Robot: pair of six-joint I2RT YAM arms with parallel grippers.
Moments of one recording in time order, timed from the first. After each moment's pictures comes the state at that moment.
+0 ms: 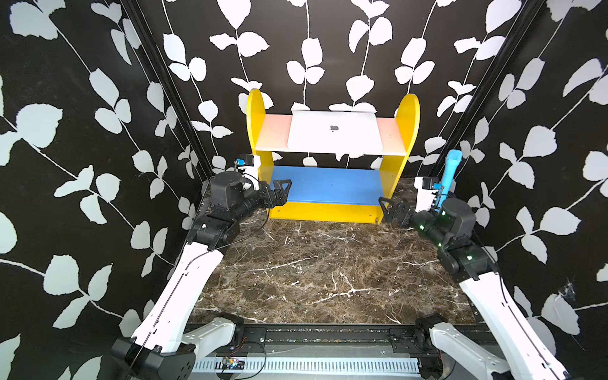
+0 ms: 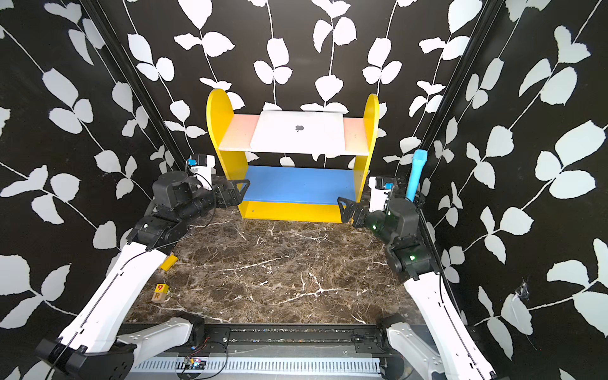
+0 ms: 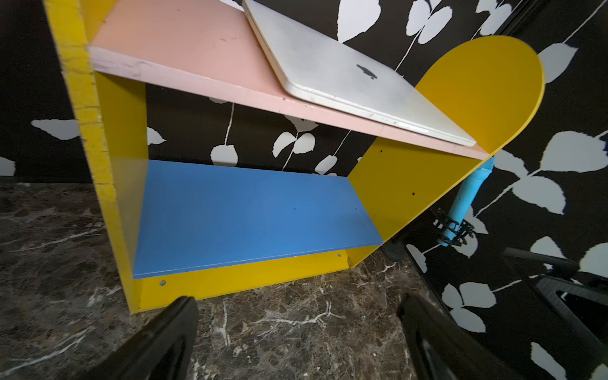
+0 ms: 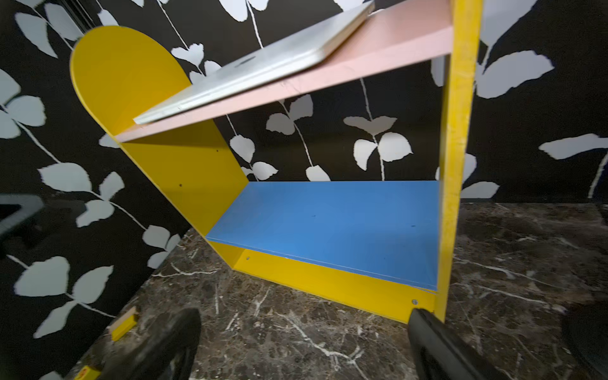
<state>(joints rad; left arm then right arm) -0.34 1.09 1.27 -0.43 0.21 -0.35 0.27 0.85 0.93 -0.25 -0.22 0.27</state>
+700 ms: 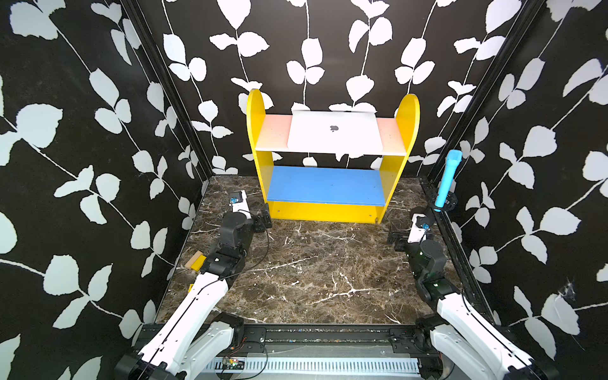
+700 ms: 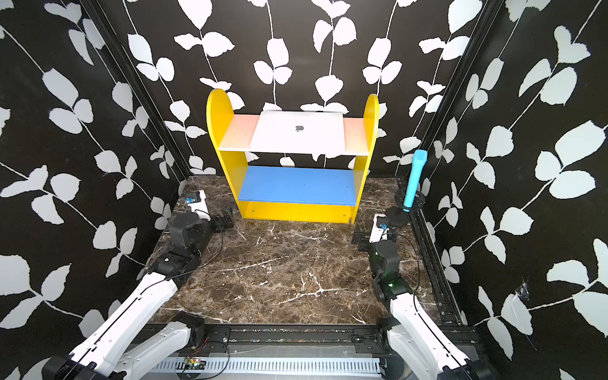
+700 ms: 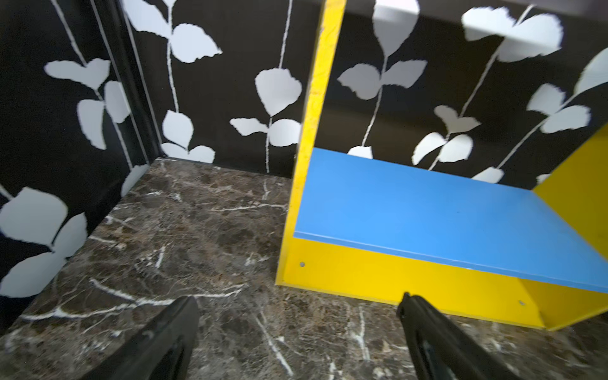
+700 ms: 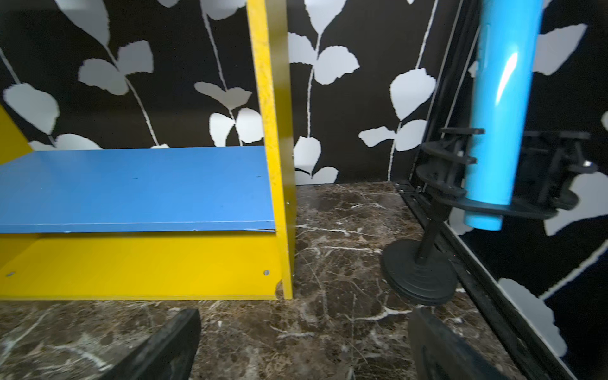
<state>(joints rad) -0.34 0.88 0.66 0.00 -0.30 -0.22 0.27 0.80 0.30 0.36 0.28 0.05</state>
